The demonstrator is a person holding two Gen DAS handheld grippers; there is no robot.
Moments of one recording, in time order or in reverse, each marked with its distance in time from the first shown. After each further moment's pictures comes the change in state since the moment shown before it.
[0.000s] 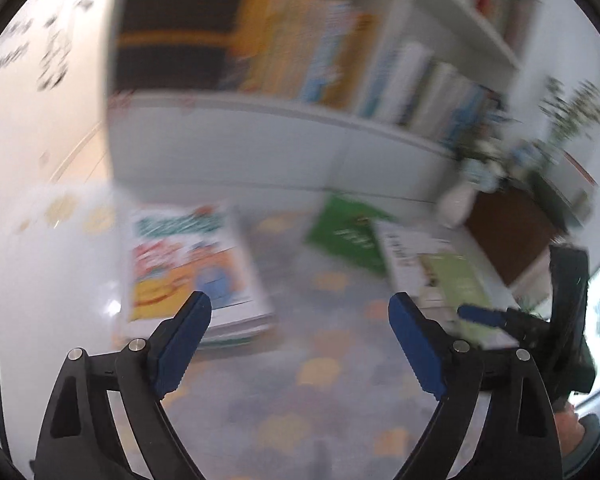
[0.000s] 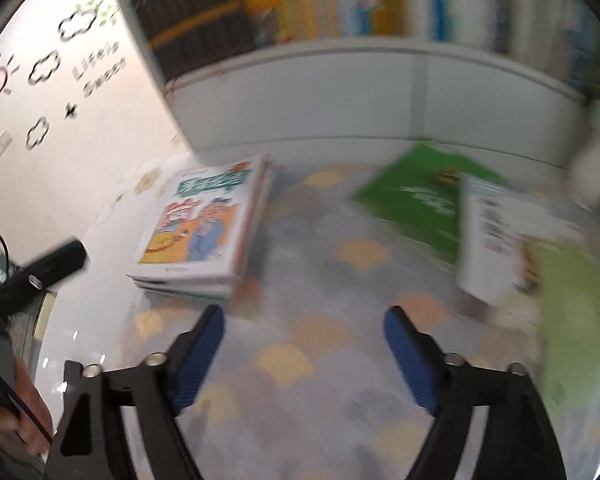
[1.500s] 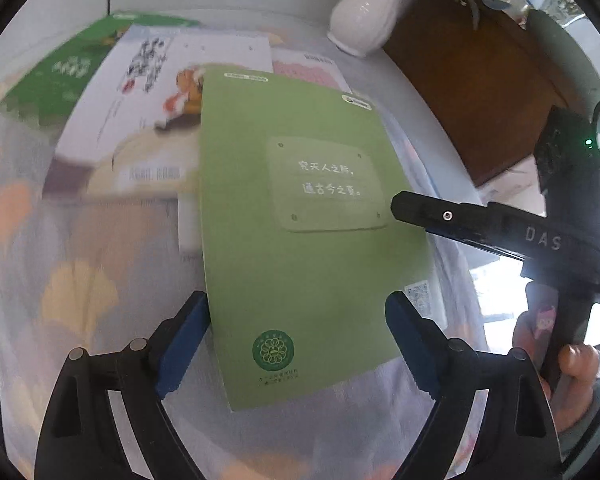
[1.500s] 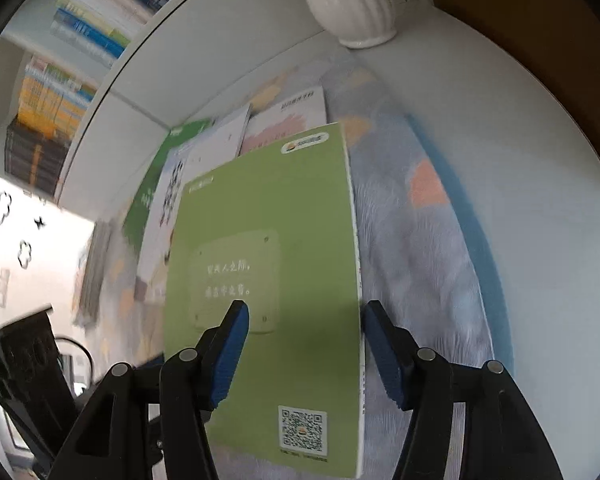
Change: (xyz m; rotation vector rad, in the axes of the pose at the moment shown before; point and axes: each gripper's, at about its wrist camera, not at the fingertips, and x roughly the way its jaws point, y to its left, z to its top) left arm 0.248 -0.283 -0.116 -0.037 0.475 -0.131; right arm 0.001 -0.410 -0.062 0.391 0.164 0.137
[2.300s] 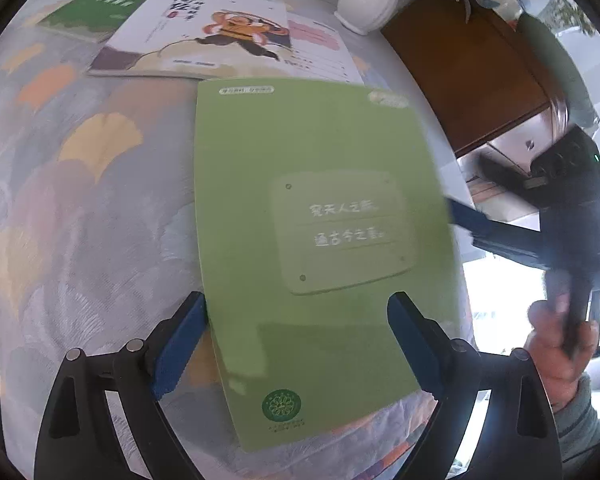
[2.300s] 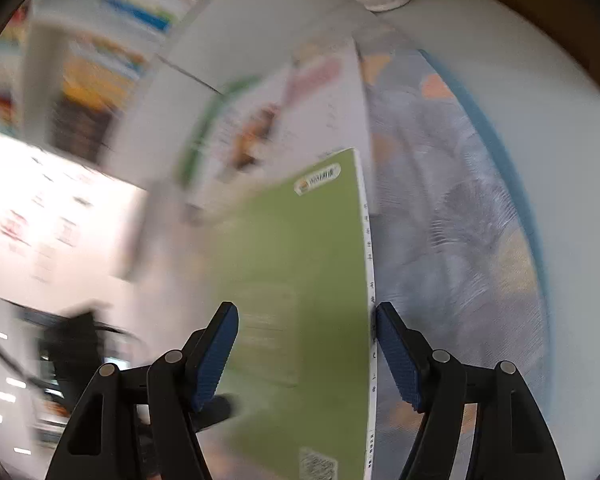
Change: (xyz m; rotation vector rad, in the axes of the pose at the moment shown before) left arm -0.026 0.014 -0.069 -0.108 0.023 -0.071; right arm -0.038 -0.008 -0.069 0.053 0.054 0.278
